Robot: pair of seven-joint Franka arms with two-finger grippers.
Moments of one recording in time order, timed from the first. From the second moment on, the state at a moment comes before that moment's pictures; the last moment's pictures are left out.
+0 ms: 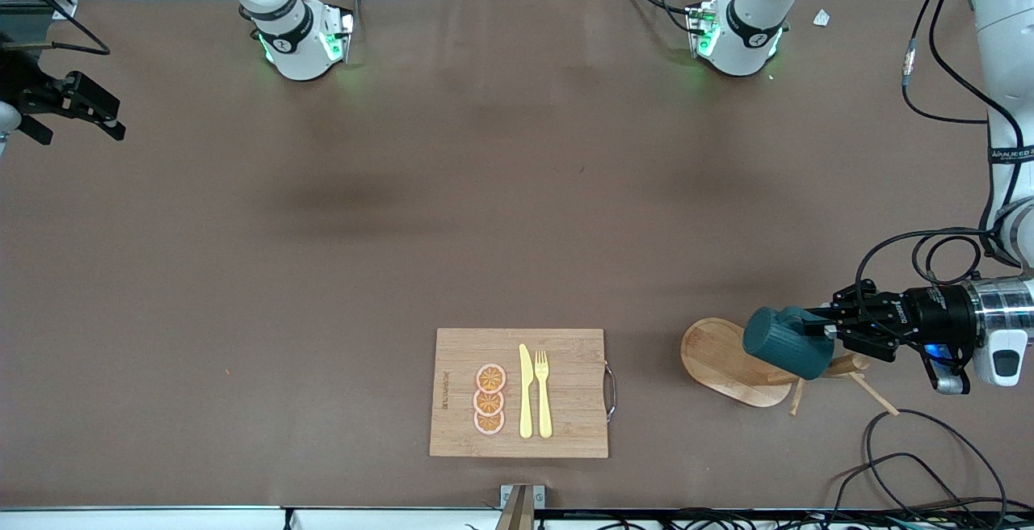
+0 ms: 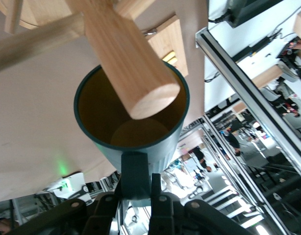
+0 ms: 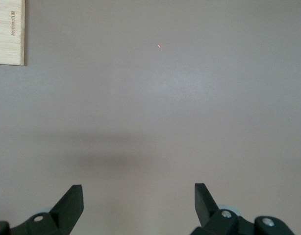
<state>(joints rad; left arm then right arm) 0.25 0.73 -0.09 -1.20 -1.07 1.55 -0.58 0.03 -0.22 -0.08 -1.82 -0.03 1.66 -0.12</state>
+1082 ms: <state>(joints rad) 0.27 0.78 -0.09 -1.20 -1.10 1.55 -0.57 0.03 -0.22 -0.08 -1.82 -0.03 1.66 -0.12</state>
